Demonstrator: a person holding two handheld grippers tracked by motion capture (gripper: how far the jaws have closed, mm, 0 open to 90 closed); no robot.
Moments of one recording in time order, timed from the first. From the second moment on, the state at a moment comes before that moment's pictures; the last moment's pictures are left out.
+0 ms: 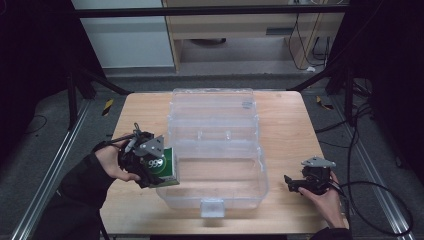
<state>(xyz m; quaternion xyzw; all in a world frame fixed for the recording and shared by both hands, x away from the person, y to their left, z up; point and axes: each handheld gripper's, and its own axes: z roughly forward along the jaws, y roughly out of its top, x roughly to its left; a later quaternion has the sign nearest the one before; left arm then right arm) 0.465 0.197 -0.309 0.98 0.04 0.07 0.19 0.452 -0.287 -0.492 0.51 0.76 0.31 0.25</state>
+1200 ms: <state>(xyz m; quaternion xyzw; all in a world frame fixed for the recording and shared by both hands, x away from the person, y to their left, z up) 0.480 0.161 -0.365 0.99 0.03 0.04 0.16 0.452 -0.286 -0.494 0.51 0.77 0.30 0.24</state>
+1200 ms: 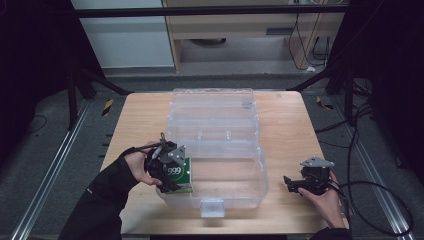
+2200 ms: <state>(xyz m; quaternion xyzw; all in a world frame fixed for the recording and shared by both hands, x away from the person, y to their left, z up) 0.483 0.158 -0.407 0.99 0.03 0.02 0.15 0.453 -0.286 -0.494 0.51 0.77 0.30 0.24</state>
